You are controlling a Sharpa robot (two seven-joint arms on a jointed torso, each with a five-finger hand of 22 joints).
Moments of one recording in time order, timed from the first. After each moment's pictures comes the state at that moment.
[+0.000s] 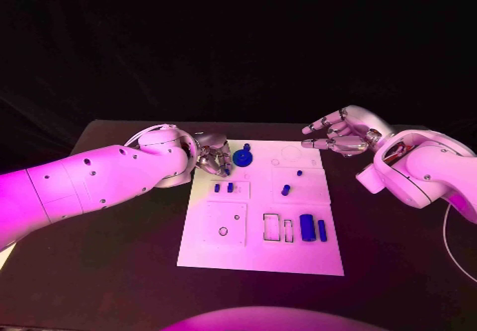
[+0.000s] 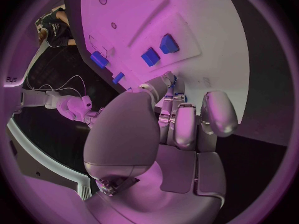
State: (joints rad) left arm 1.24 -0.71 -0.01 1.39 -1.38 0.00 -0.19; left_hand 1.44 -0.14 0.49 0.00 0.08 1.14 0.13 0.13 0.11 1.25 0.06 0.12 0.08 1.46 -0.03 1.32 1.14 0.10 1.46 0.07 1.15 1.23; right arm 1.29 -0.98 -0.03 1.67 -0.92 -0.37 -0.01; right_hand 1.23 -0.07 0.17 -0.01 0.24 0.97 0.16 0.07 0.07 1.44 0.07 1.35 1.31 1.47 -0.01 1.53 1.31 0.05 1.45 0.10 1.46 1.30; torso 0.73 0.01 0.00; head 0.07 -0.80
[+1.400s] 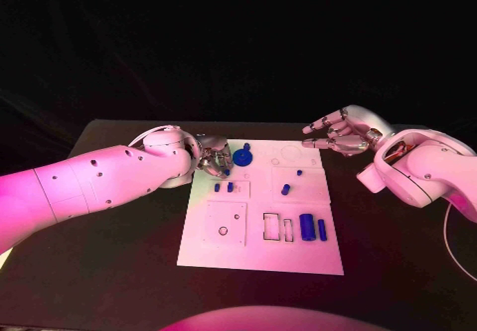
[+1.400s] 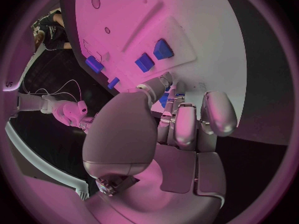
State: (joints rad) left arm 1.23 -0.69 -0.02 1.37 -1.41 0.02 -0.23; left_hand 1.38 -0.19 0.52 -0.01 0.08 0.96 0.14 0.06 0.06 1.17 0.08 0.07 0.07 1.47 -0.01 1.33 1.11 0.10 1.47 0.08 1.15 1.23; right arm 1.29 -0.98 -0.03 1.67 -0.92 -0.36 -0.01; right_hand 1.23 -0.07 0.17 0.00 0.24 0.97 0.16 0.07 0.07 1.42 0.07 1.30 1.31 1.47 -0.01 1.51 1.31 0.05 1.45 0.09 1.46 1.30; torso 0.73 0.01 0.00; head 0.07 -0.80
